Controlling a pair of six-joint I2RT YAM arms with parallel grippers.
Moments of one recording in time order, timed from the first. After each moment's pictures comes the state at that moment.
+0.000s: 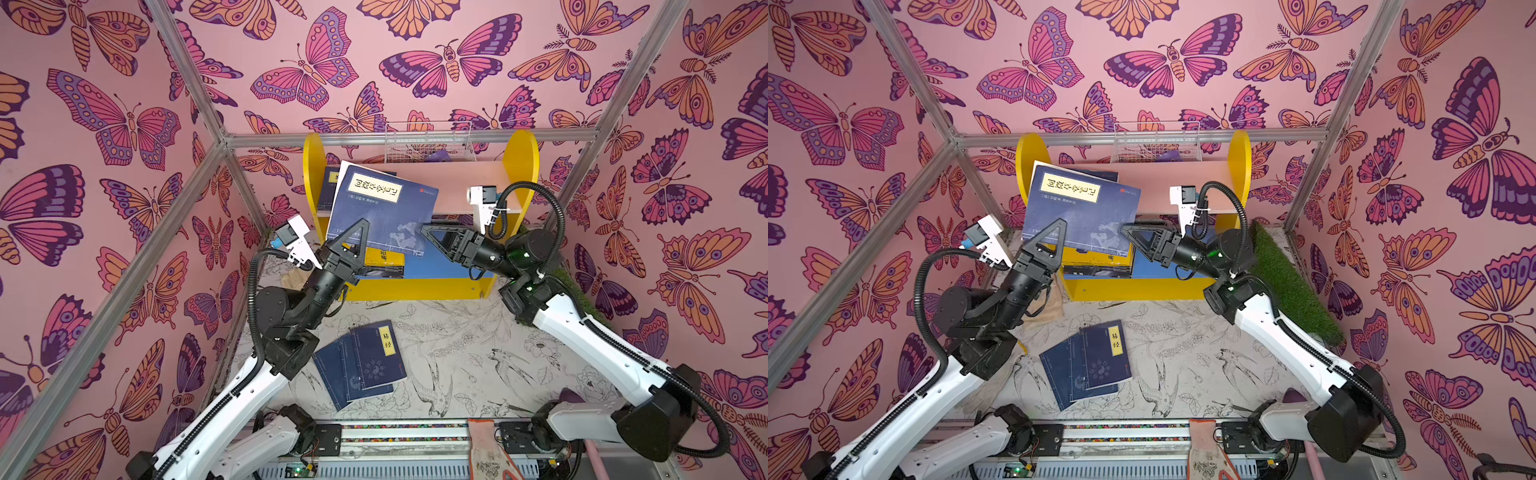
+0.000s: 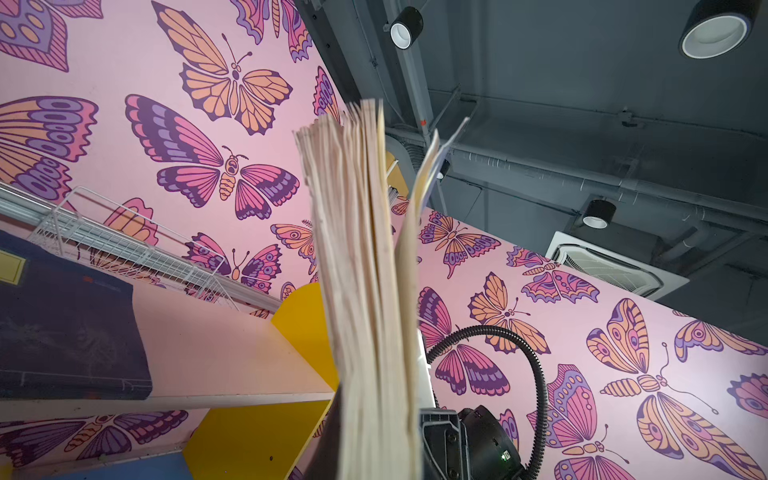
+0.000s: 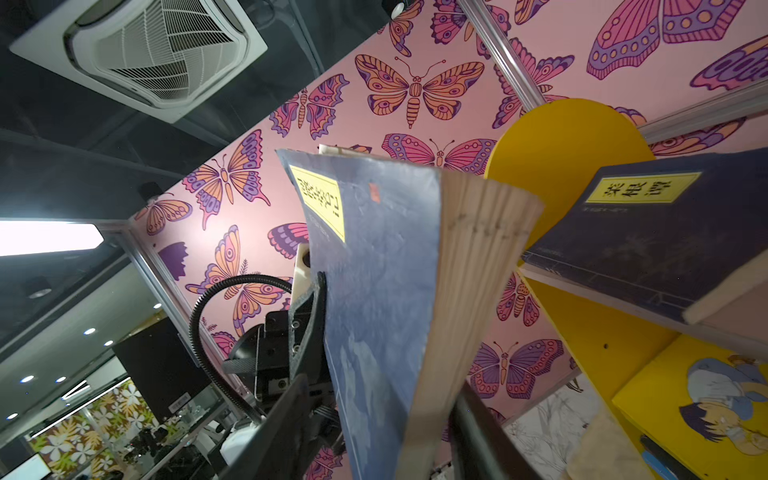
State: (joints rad) left arm -0.61 0.91 0.98 0.53 0.08 -0.75; right arm 0.62 1.34 1.24 0.60 -0.69 0.99
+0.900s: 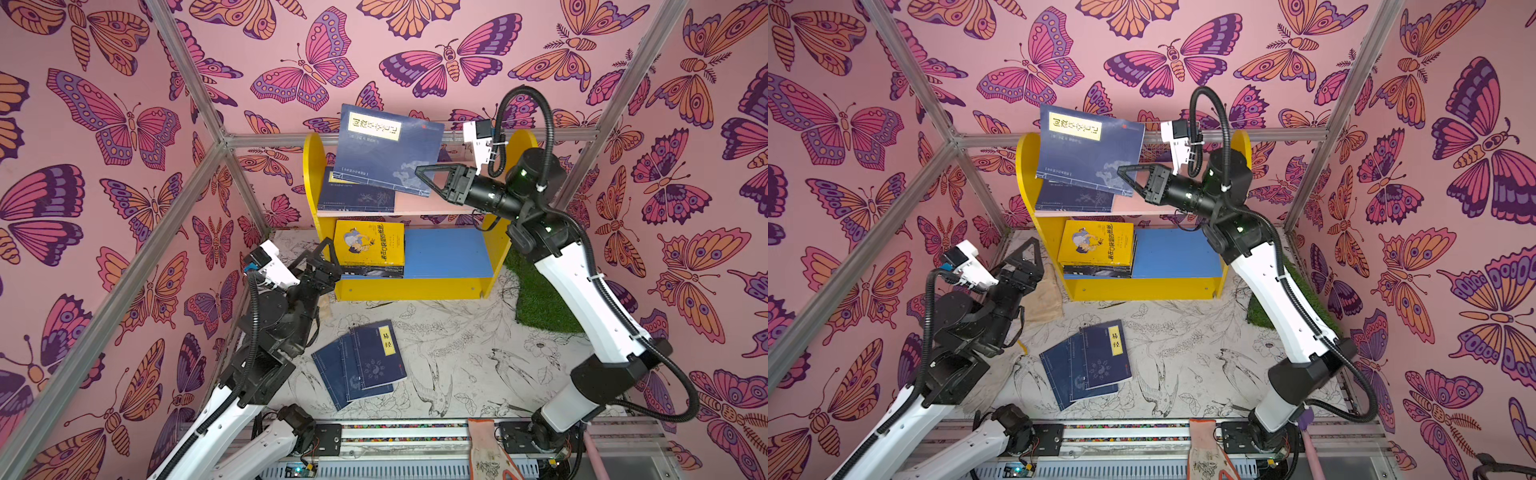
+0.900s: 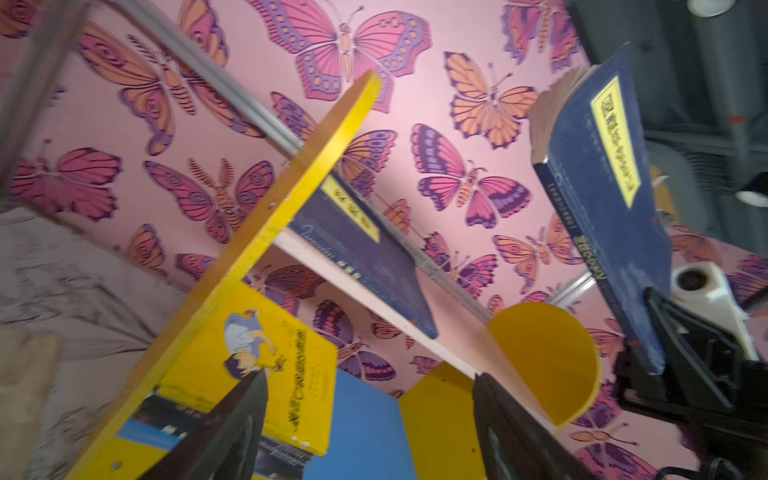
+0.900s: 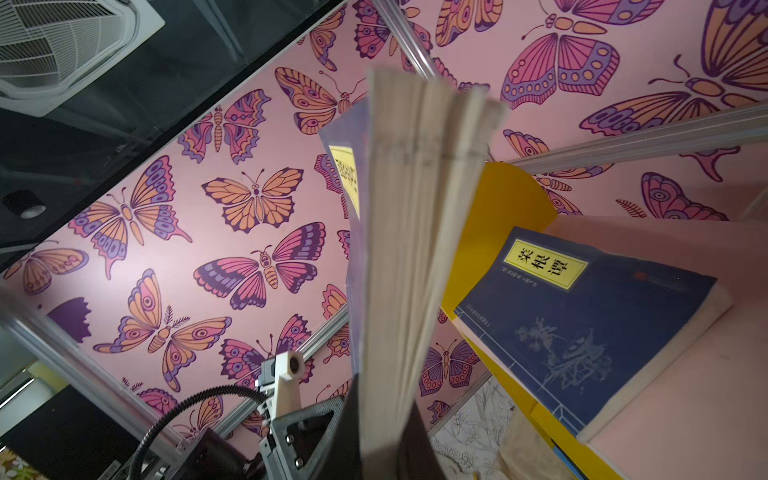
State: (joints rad) left arm -0.60 0.73 0.99 -0.19 -0.51 -0.72; right arm 0.53 1.72 2.14 -0.24 -0.67 0.80
